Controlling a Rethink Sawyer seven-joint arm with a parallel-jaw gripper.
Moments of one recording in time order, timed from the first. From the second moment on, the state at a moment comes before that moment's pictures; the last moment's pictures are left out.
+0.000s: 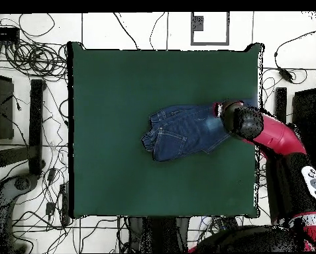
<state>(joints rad) -0.64 -0.39 0.21 1.34 -0.21 0.40 1.22</state>
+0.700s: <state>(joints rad) -0.68 -0.38 0.25 1.31 -0.22 0.40 1.22</state>
